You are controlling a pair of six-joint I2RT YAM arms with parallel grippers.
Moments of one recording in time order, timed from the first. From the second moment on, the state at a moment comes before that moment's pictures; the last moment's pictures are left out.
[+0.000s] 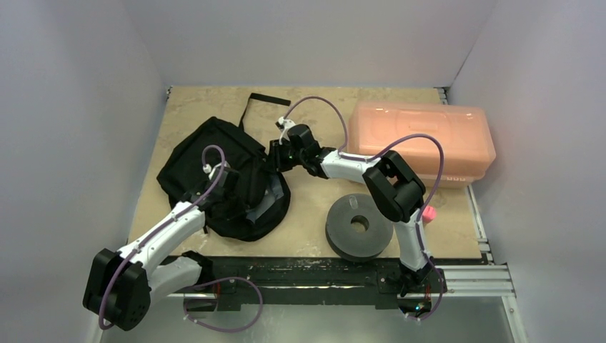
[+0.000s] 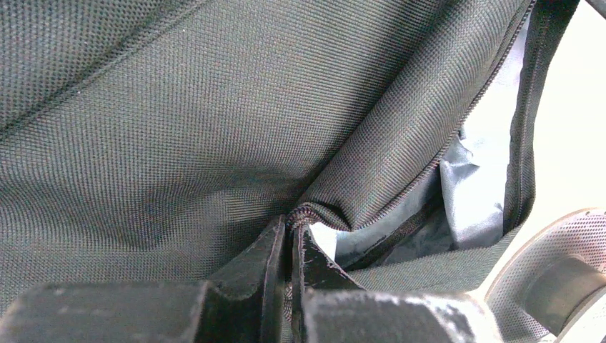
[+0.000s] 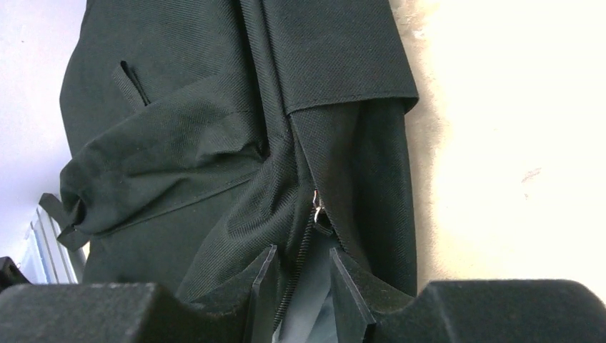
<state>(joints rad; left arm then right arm) -0.42 1.06 0.59 -0.57 -0.10 -0.84 0.76 2.08 1.39 0.16 -0.29 0.51</state>
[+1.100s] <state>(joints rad) -0.42 1.05 0.56 -0.56 -0.11 -0.84 0.74 2.16 1.46 0.21 -0.26 0.50</state>
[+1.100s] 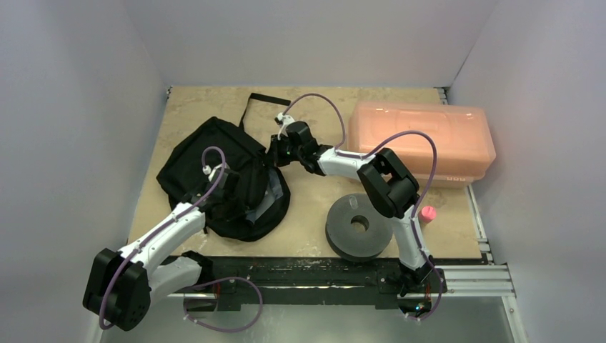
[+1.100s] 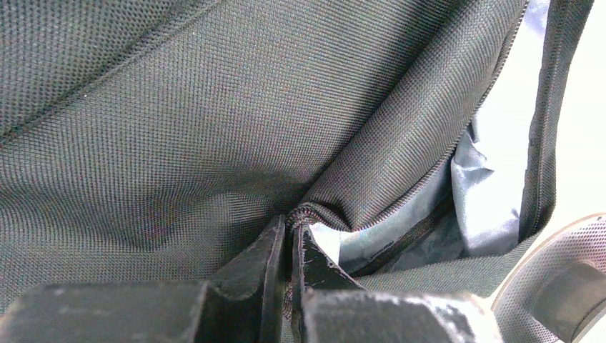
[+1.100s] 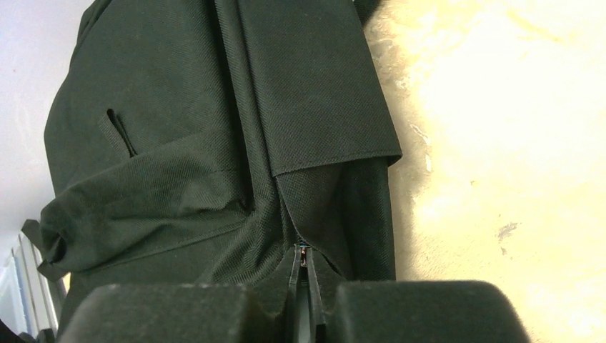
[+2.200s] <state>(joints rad) -0.37 1.01 0.70 -0.45 0.06 -0.74 0.69 1.97 1.34 0.20 -0.52 0.63</state>
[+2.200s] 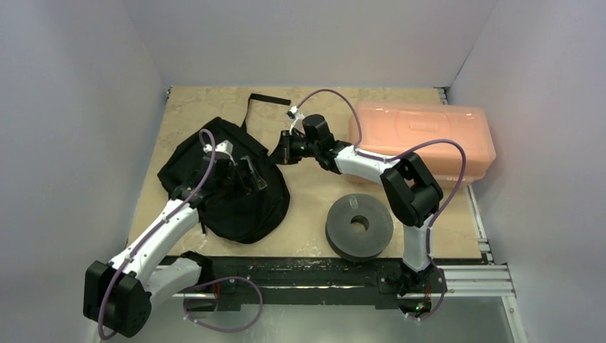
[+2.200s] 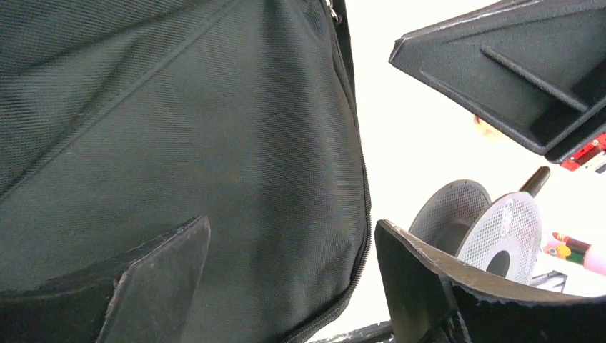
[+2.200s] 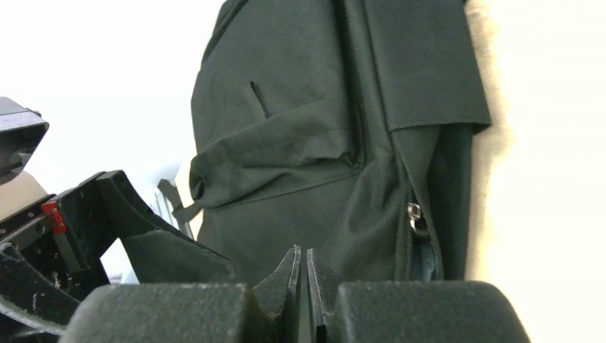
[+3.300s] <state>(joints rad) -0.49 1.10 0.73 -0.49 -0.30 -0.60 0.69 1.92 1.14 0.41 -0.41 0.99</state>
